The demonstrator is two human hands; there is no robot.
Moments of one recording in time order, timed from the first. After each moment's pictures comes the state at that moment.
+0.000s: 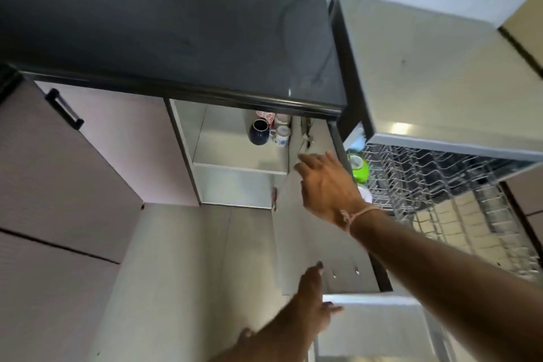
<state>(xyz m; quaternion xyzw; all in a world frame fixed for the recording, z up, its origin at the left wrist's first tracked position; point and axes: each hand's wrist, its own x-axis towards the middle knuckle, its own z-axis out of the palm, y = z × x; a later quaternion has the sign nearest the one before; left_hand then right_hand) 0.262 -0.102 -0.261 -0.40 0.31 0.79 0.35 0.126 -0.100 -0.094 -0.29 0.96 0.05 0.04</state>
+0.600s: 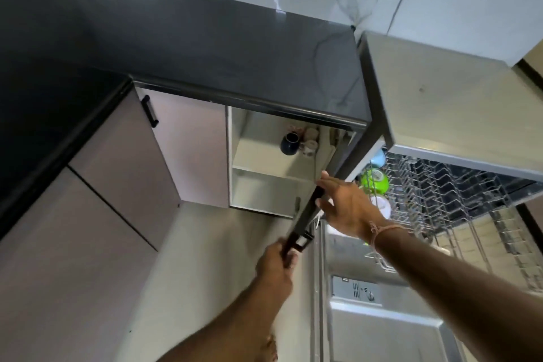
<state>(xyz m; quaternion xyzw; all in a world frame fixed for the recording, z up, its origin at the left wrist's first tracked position) 0.295 -0.224 -0.208 -0.50 0.19 0.84 0.06 0.205 -0.120 -0.055 -0.26 0.95 -0.10 0.13</state>
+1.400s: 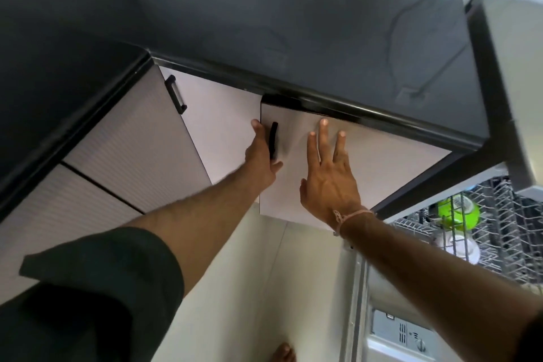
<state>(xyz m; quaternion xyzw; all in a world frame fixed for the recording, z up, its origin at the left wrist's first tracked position) 0.082 -0.418 -0.206 -0.40 0.39 0.83 -0.02 0.091 -0.261 -0.173 -0.30 0.95 -0.03 0.00</state>
